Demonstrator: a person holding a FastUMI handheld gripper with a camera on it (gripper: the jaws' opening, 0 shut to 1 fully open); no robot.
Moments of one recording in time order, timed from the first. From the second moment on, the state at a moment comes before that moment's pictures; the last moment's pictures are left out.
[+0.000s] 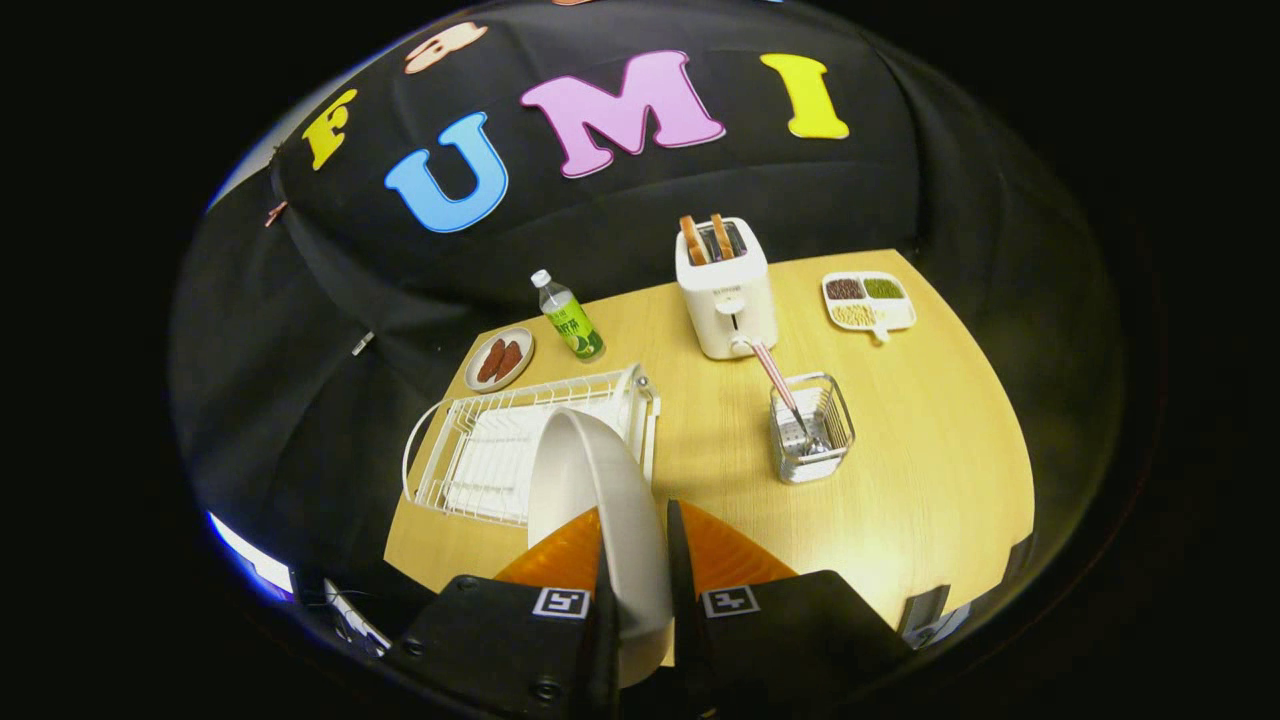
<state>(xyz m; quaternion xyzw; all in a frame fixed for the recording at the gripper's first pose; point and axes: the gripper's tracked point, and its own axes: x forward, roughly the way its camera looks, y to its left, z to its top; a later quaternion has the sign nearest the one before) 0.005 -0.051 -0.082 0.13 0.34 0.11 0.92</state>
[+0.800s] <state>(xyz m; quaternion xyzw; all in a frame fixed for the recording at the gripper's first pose) 0.038 -0.120 -0.253 0.19 0.45 0.18 0.86</state>
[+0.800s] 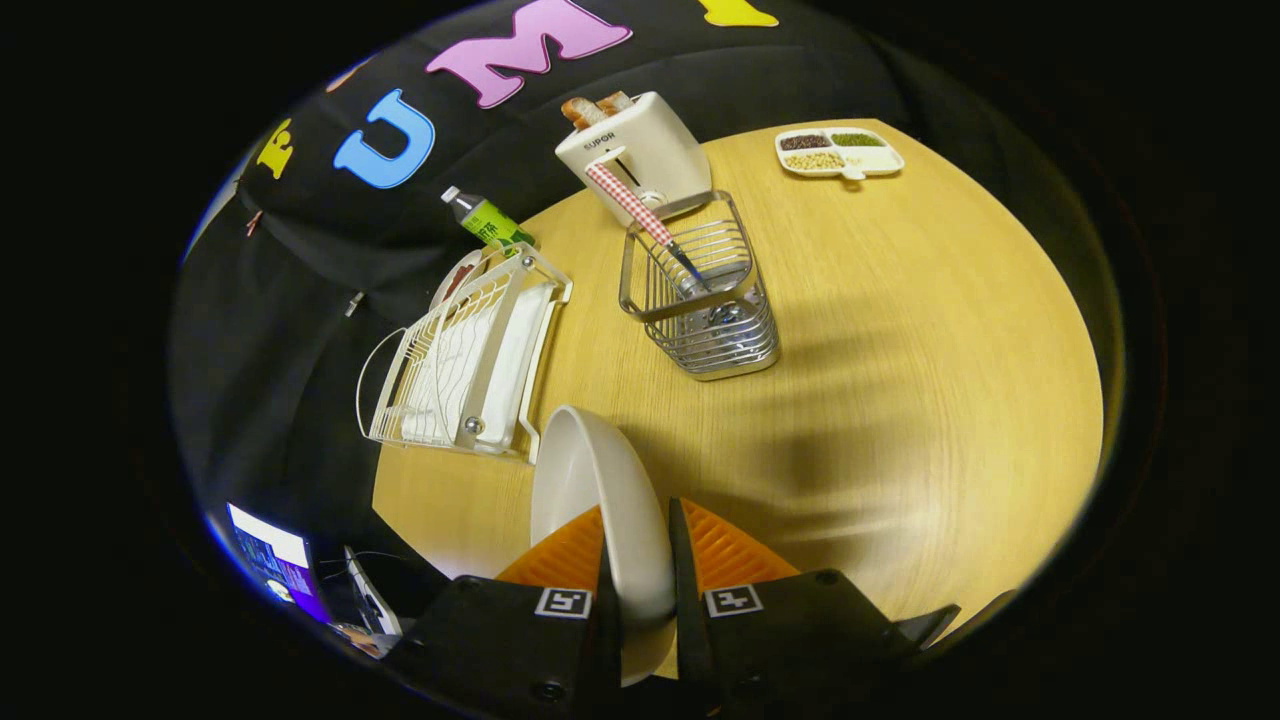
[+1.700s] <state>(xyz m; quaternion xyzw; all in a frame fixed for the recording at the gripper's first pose) 0.092 -0.159 -0.186 0.05 0.27 0.16 0.95</state>
